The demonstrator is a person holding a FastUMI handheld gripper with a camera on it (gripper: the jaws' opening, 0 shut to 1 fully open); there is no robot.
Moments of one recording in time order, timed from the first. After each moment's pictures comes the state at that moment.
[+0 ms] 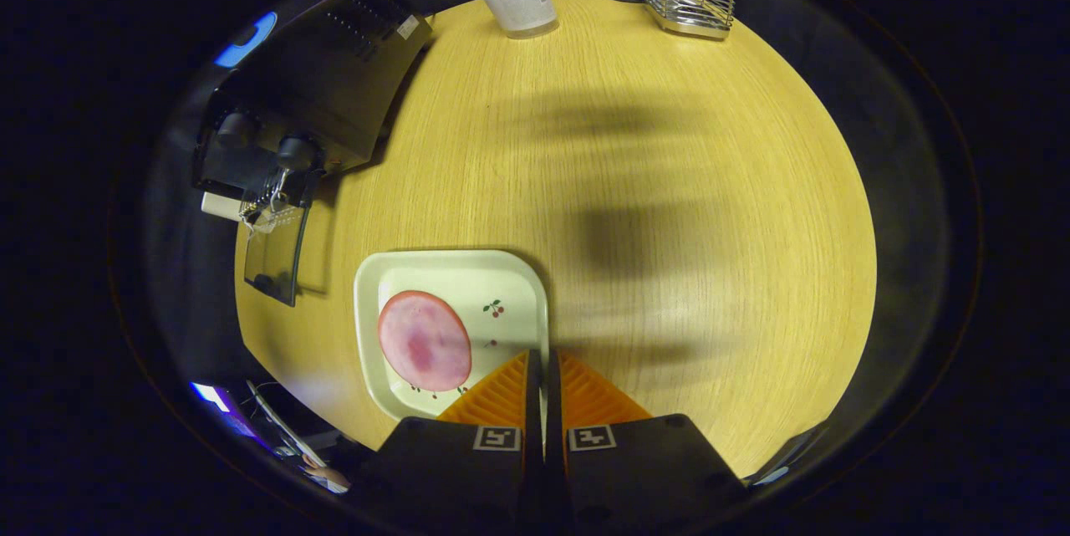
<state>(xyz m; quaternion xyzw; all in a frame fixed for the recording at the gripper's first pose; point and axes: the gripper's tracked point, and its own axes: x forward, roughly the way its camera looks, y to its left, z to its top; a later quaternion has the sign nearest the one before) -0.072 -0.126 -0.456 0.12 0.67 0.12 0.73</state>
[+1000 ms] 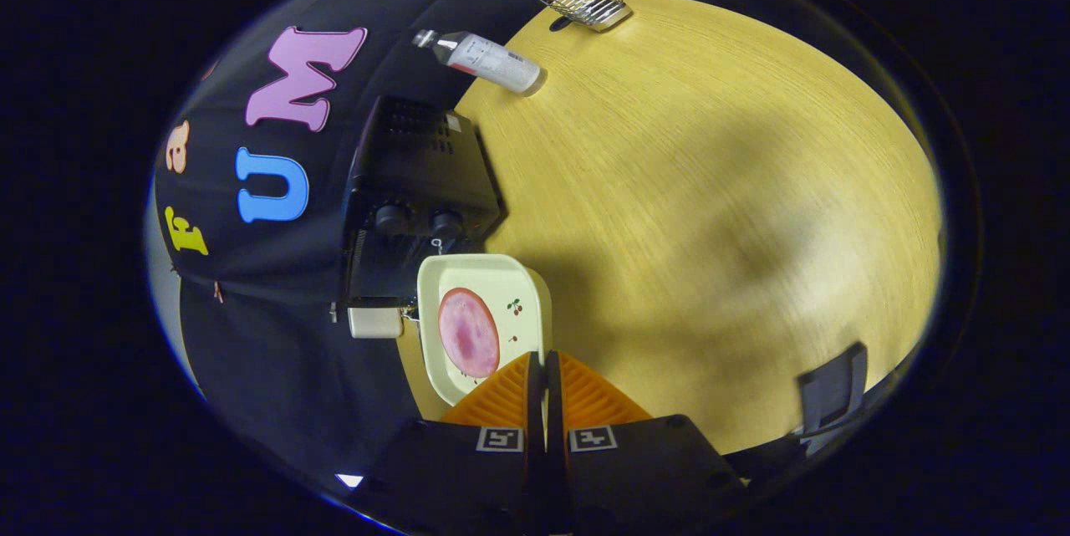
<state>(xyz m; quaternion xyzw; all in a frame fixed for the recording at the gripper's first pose) -0.103 -0.036 -0.351 0.45 0.54 0.08 0.71</state>
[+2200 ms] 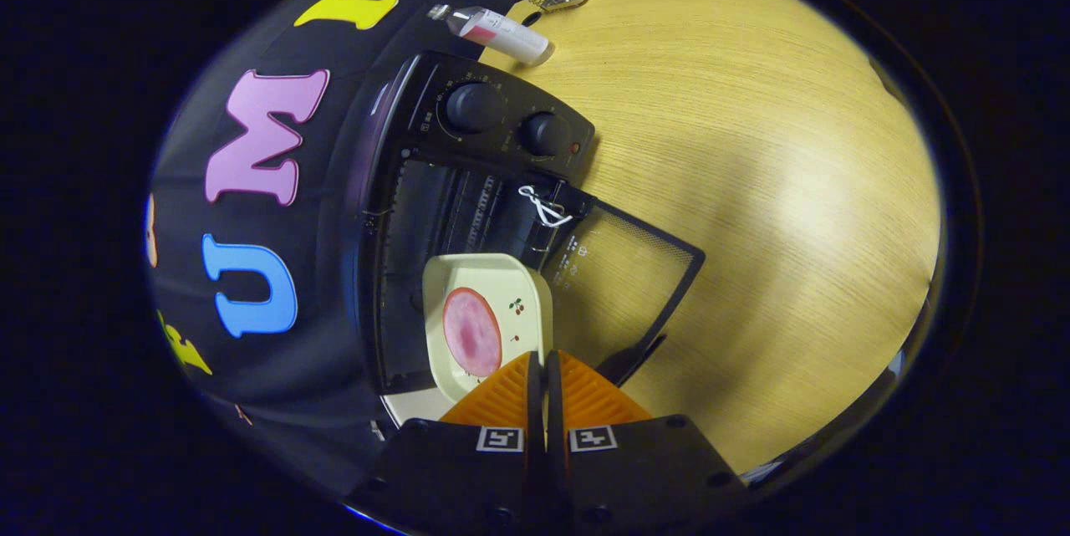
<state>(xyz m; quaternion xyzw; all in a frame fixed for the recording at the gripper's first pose) -0.026 0.186 -0.339 0.57 0.44 -0.15 0.68</state>
